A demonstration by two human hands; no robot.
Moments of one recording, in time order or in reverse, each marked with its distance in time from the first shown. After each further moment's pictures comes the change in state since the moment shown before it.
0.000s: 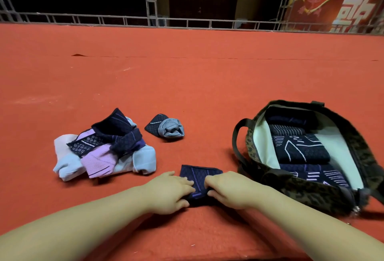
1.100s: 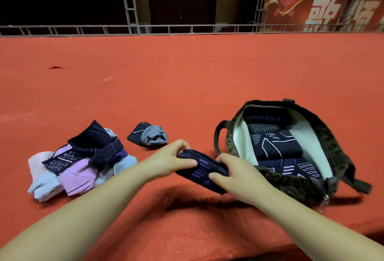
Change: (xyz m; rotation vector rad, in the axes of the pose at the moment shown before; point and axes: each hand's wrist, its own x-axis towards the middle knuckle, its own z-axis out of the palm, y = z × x) left_hand 0.031 0.005 -0.073 -1.075 0.395 -0.051; right_hand -0.058 -0.006 -0.047 0.447 0.394 0.471
